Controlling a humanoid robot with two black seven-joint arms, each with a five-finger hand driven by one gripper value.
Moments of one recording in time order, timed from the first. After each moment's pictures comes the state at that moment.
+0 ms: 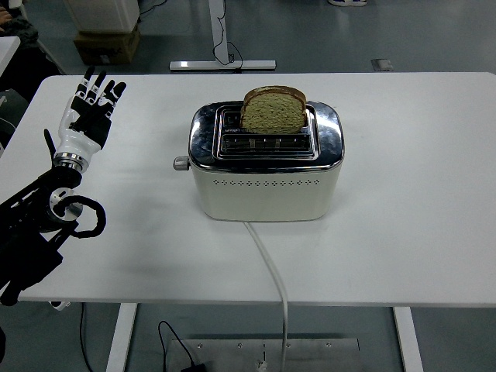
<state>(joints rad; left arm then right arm) -0.75 0.27 -0.71 -0.60 -0.08 -0.23 -0.48 0.03 0.00 0.26 0.07 -0.30 0.06 0.13</state>
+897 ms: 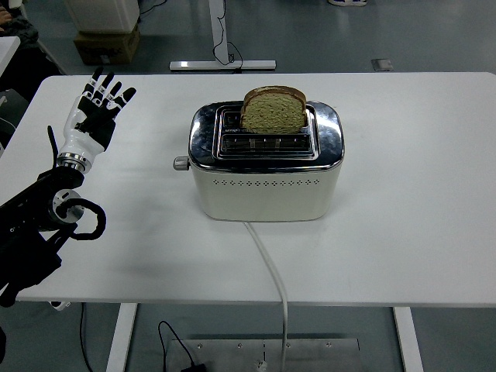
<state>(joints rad) -0.75 0.27 -0.71 -0.60 0.06 -0.22 -0.48 0.03 0.00 0.26 0.07 -0.30 0.06 0.13</state>
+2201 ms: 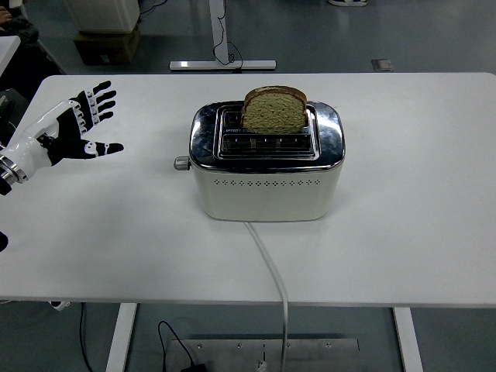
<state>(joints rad) -0.61 0.71 -0.70 -1.00 0.67 -0.31 -0.44 0.03 0.00 0.26 0.07 -0.30 0.06 0.13</state>
